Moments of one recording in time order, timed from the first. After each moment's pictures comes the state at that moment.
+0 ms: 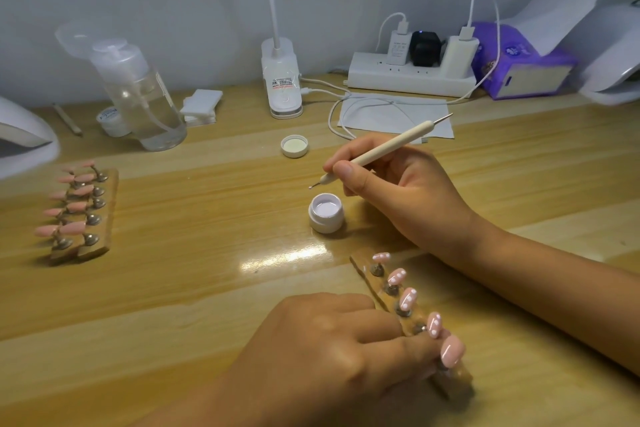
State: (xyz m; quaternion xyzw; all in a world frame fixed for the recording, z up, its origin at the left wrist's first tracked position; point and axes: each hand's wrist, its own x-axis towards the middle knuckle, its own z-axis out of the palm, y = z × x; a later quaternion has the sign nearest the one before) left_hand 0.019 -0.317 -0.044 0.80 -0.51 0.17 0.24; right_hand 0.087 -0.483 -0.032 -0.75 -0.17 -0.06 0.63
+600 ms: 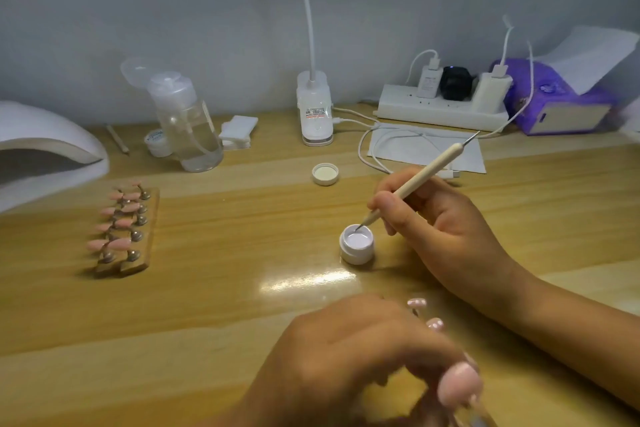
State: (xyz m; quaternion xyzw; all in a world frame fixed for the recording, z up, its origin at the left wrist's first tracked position) left_hand 0.022 -0.305 -0.028 0.74 -0.47 0.12 0.47; right_hand 0.084 -0.481 -0.036 -0.77 -0.19 -0.10 0.60
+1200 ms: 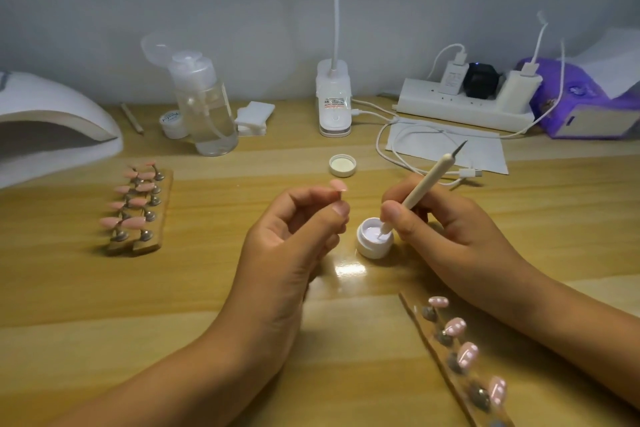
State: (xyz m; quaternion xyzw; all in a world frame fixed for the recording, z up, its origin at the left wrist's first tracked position) left_hand 0.070 -0.296 -0.034 0.56 -0.02 -0.04 0.83; right_hand 0.086 -0.477 -0.039 -0.82 -0.22 -0.08 0.51
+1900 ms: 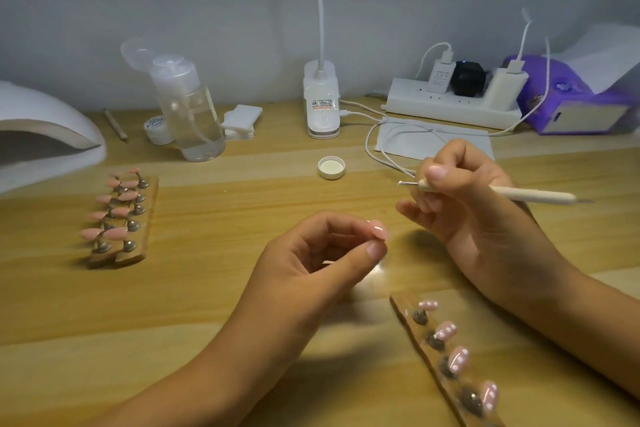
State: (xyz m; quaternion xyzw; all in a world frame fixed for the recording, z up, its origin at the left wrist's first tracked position) left_hand 0.063 -0.302 -0.034 0.63 -0.15 -0.10 0.76; right_hand 0.092 -0.491 -0.029 -0.57 -0.12 -0.01 0.81
